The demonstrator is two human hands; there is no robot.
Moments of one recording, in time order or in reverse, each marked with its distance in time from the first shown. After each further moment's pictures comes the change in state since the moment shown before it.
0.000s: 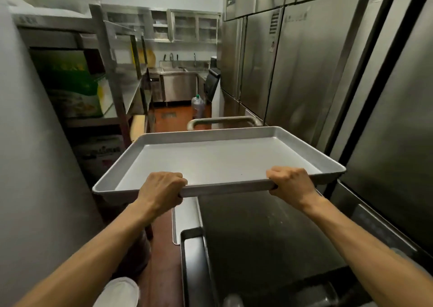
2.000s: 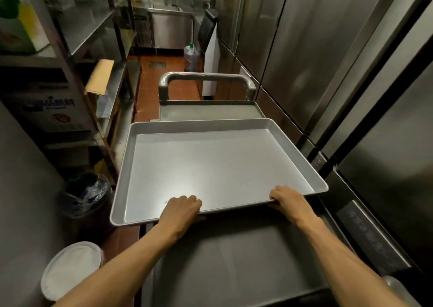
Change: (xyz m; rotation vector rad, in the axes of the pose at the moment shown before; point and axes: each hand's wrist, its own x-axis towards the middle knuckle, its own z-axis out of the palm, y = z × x) left_hand 0.092 0.141 0.214 -0.140 -0.303 0.020; right_hand -0.066 0.151 0.181 0.100 -0.590 0.191
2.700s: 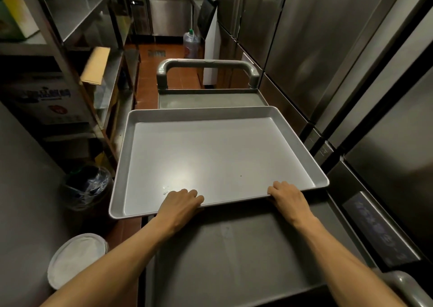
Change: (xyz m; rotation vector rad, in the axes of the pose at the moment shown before) left_hand 0.004 -0.011 0.015 0.041 -0.045 0.065; right_hand 0.006 -0.013 0.030 -0.147 -0.003 0.026
